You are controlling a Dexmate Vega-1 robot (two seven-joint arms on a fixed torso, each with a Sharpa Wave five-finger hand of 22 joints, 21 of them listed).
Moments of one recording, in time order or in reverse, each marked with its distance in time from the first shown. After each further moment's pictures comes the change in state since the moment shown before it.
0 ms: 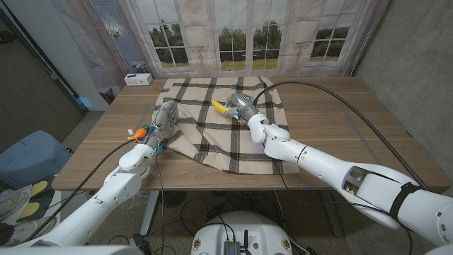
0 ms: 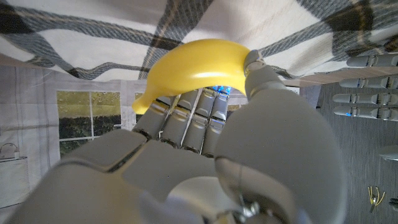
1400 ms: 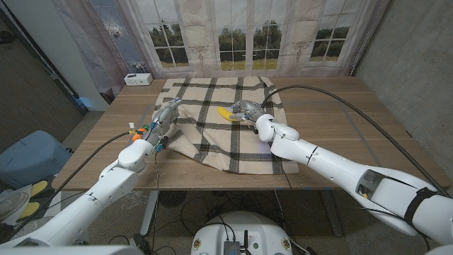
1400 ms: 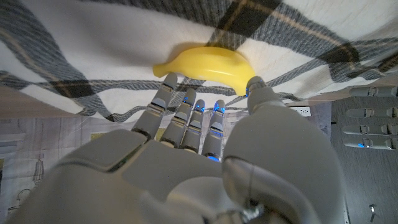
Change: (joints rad) left arm 0.016 0.094 0.022 -0.120 0.199 0.069 0.137; left_hand 0.181 0.004 0.049 -0.162 -0.012 0.123 -0.004 0.050 0.005 0.008 0.037 0.044 0.005 -0.005 0.081 0.016 0.000 0.085 0.088 -0.003 0.000; right arm -0.062 -0.110 0.044 -0.203 0.104 -0.153 0.148; right_hand -0.207 -0.018 -0.039 0.071 0.013 -0.392 -0.060 -0.193 0.006 -0.411 0.047 -0.323 -0.114 -0.304 0.031 -0.191 -0.138 -0.129 0.075 -0.056 -0.007
